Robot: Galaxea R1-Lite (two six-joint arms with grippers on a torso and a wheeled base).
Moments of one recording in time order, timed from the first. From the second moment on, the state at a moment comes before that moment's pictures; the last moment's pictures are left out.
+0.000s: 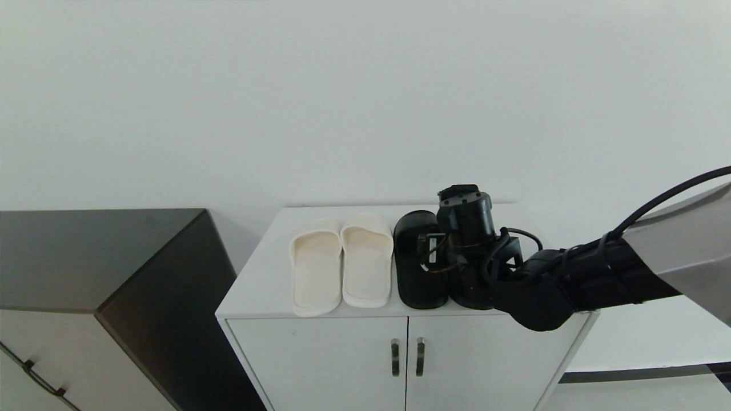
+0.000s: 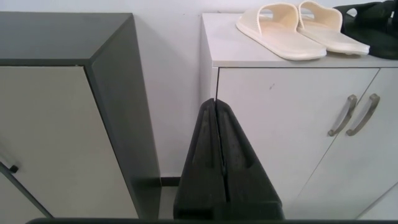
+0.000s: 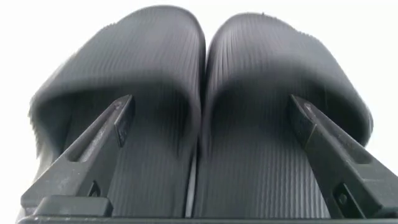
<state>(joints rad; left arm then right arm) 0.00 0.00 0.00 0.00 0.01 -0.02 0.72 2.09 -1.27 -0.49 -0.67 0.24</state>
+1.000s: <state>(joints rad) 0.00 0.00 0.00 0.00 0.02 -0.02 0.69 2.15 -1.31 -0.56 -0.67 0.19</state>
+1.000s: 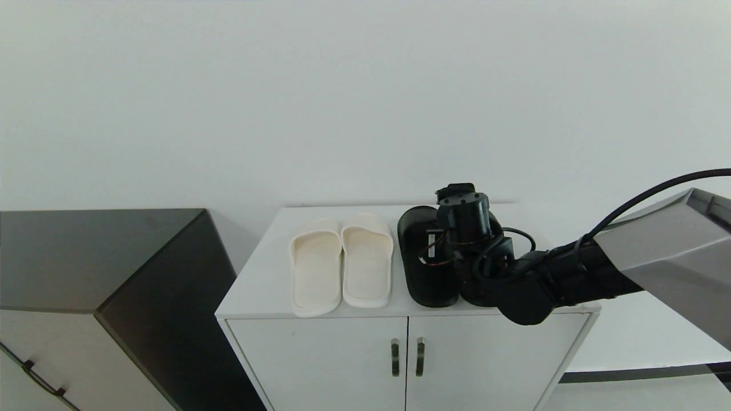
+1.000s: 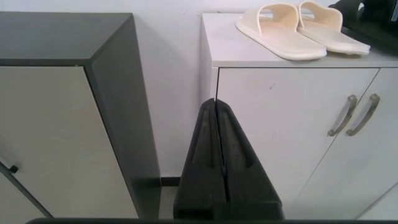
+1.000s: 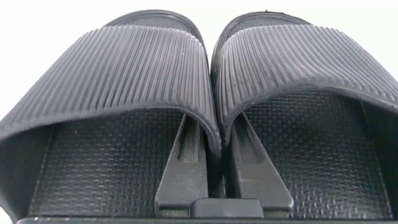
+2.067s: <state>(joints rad) 0.00 0.00 0.00 0.00 0.01 -0.02 0.86 1.53 -0.70 -0.54 -0.21 0.14</state>
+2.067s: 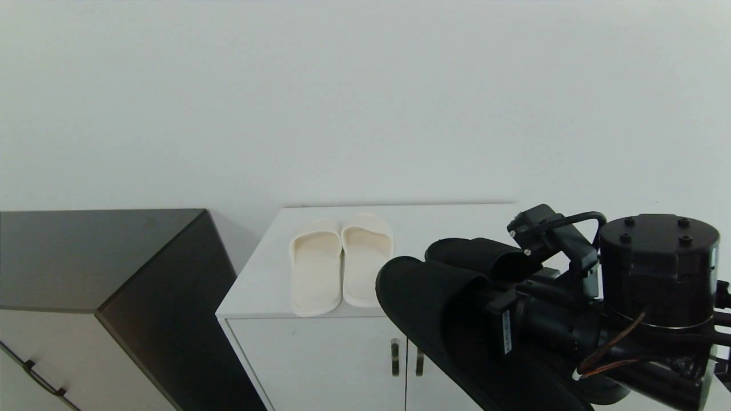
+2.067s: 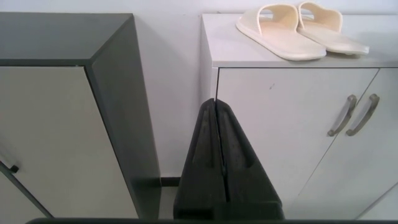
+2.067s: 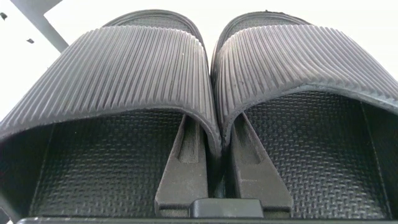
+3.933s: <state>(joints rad) 0.00 0.00 0.00 0.00 0.02 -0.02 0.84 1.49 -0.60 -0.54 -0.10 0.07</state>
